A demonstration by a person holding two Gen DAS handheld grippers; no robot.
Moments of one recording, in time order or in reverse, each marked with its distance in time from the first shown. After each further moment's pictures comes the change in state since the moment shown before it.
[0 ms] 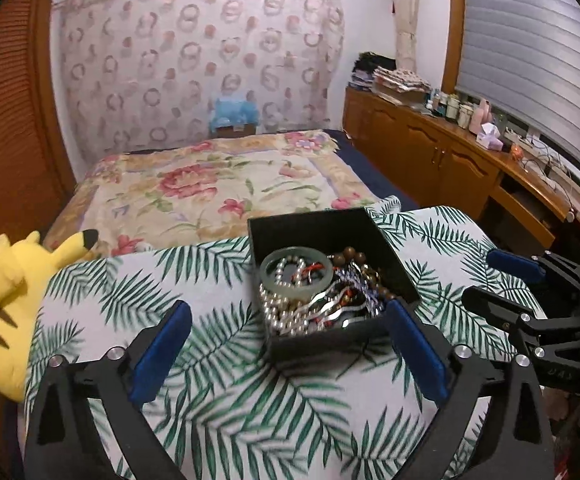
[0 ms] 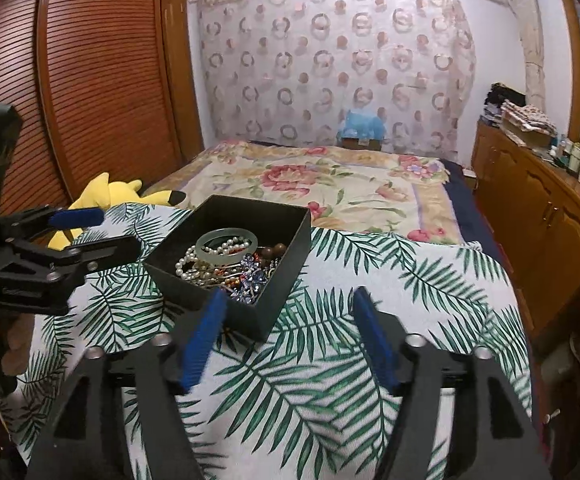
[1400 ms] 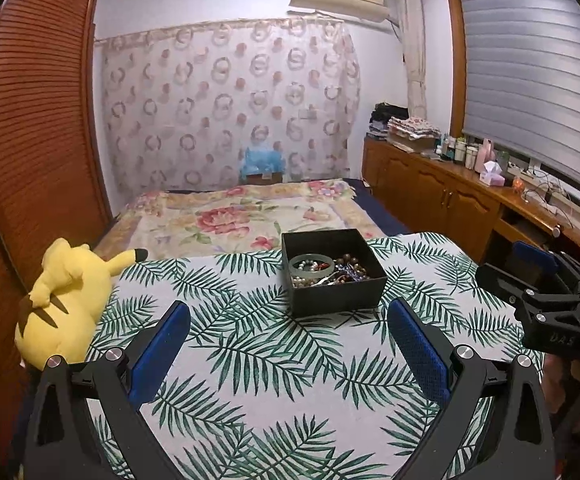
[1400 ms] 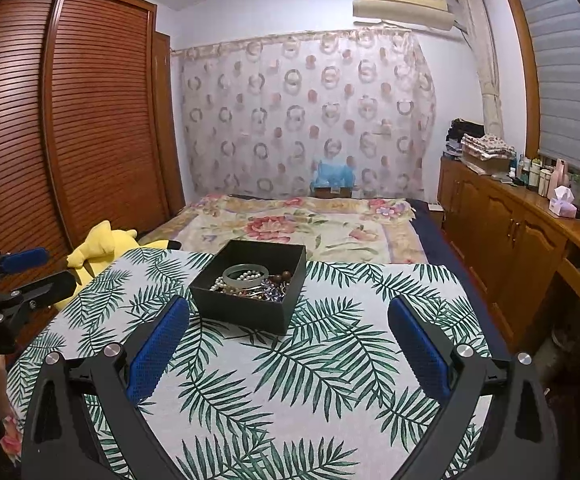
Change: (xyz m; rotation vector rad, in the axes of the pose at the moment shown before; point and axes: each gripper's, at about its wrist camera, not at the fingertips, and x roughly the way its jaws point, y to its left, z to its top) left arm -0.139 -0.010 -0.055 -0.014 -0.192 0.097; right arm -0.109 0.040 -0.031 0.051 -0.202 -0.093
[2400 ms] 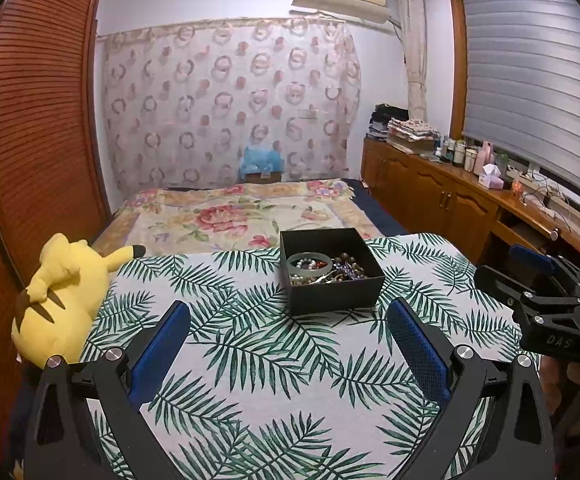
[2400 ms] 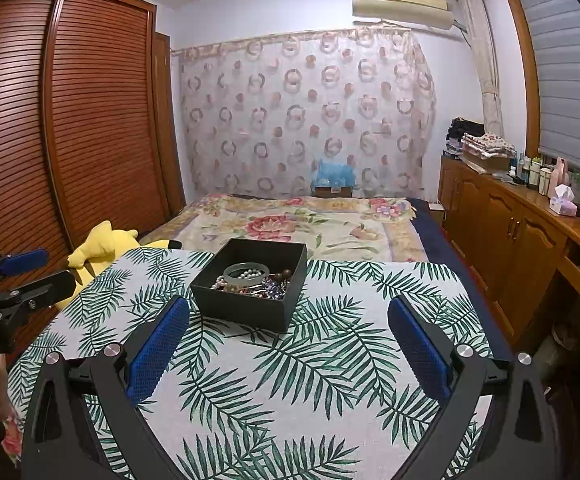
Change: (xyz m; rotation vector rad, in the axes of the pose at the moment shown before) left arm -0.001 -0.002 0.000 -0.007 0.001 -0.003; right arm 0.000 -0.001 -0.002 0.000 0.001 0.000
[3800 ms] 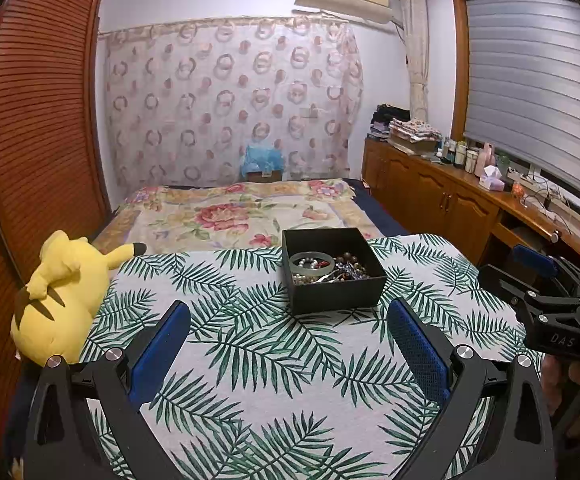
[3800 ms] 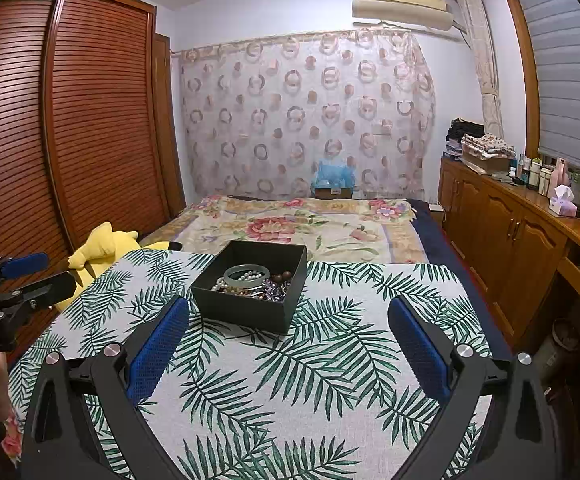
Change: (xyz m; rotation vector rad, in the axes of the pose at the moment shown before) left arm 0.003 0.003 -0.004 -0.016 0.006 -0.007; right arm -0.001 0.000 -0.001 0.000 -0.002 0.000
